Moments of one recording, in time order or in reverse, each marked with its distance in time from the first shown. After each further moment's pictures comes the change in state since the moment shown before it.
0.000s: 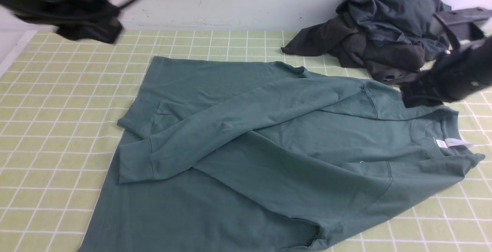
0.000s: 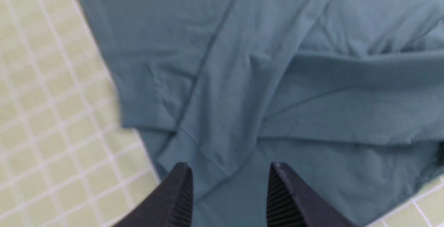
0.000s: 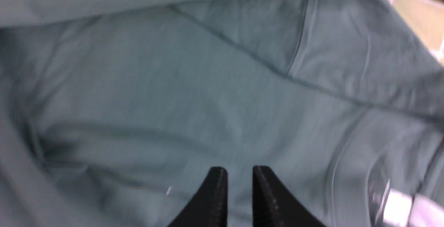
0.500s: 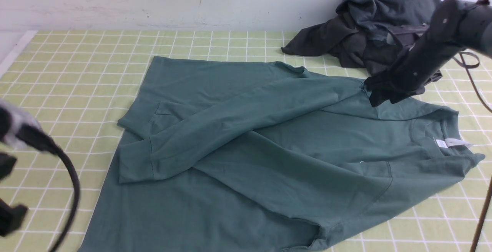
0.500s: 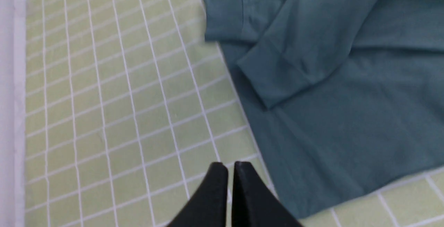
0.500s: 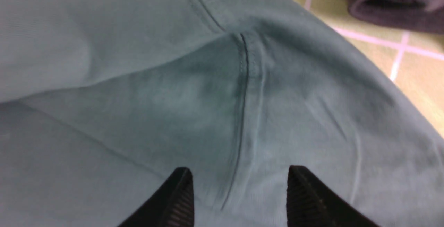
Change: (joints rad) right arm 0.029 0.531 -0.544 -0.184 0.158 0.201; left arm 0.048 -0.564 0.875 0.238 -0.371 -0.076
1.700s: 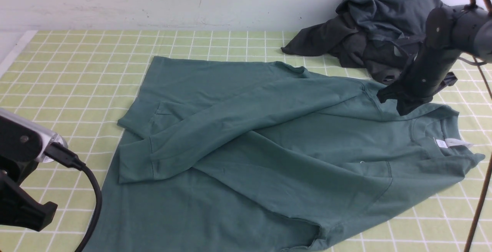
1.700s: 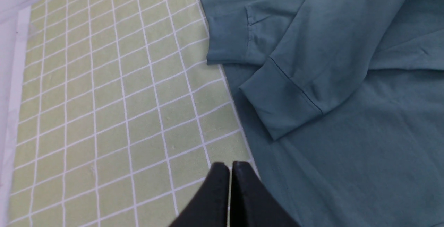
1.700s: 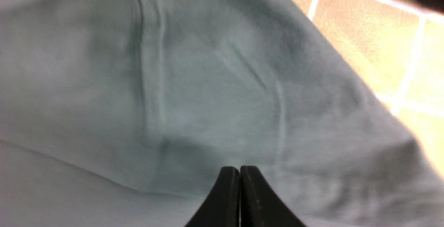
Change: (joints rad) right arm -0.023 0.024 -0.018 -0.136 0.078 0.105; left arm 0.000 0.002 0.126 0.022 -0.280 -0.044
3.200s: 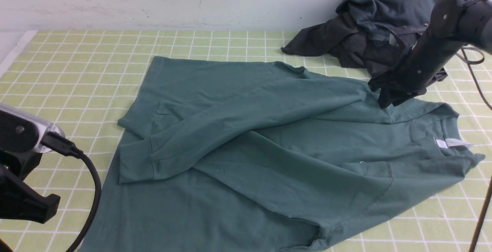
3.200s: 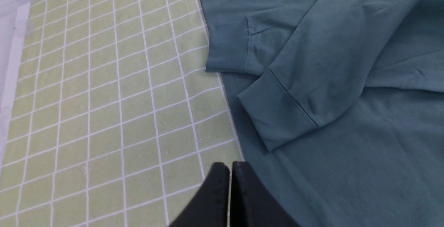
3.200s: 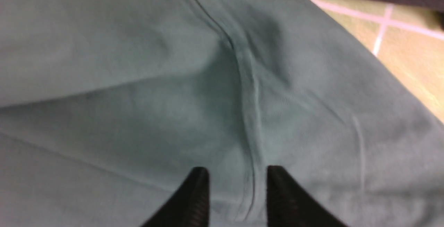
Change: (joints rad) right arm 0.000 -0.019 -0.005 0.129 -0.012 -0.092; left arm 0.000 0.002 0.000 -0.004 -0.024 -0.062
